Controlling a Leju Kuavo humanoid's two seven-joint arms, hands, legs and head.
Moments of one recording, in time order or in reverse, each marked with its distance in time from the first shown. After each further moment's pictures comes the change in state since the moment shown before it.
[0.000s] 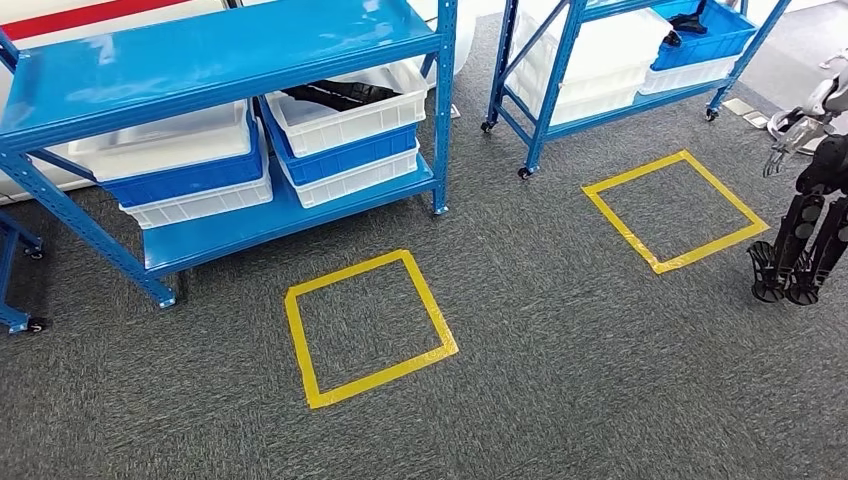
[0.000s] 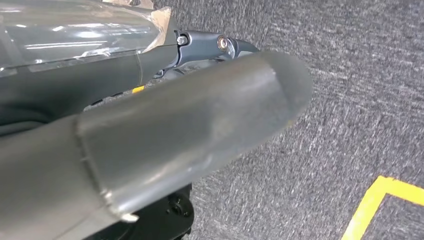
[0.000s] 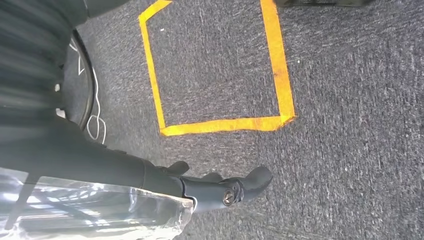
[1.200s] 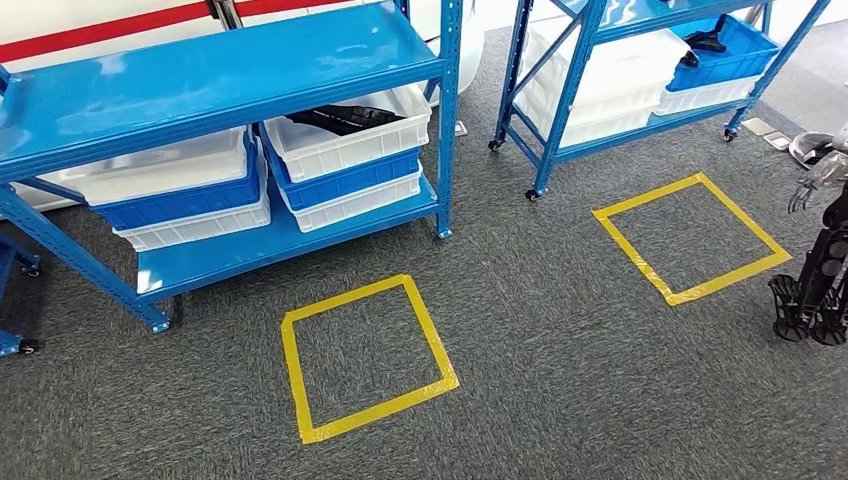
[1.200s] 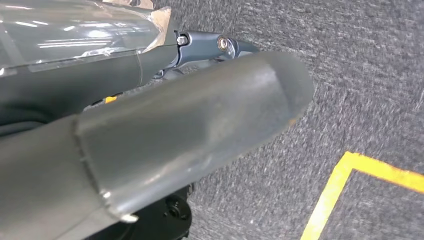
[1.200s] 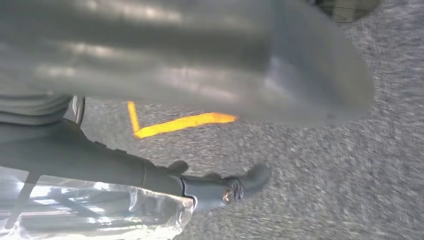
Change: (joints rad) left arm -0.002 0.004 -0.002 0.001 -0.014 0.022 -0.020; right arm -0.002 0.007 -0.066 0.003 -0.062 0.002 -0.066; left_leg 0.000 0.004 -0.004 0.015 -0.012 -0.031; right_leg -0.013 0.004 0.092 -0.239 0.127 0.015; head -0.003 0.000
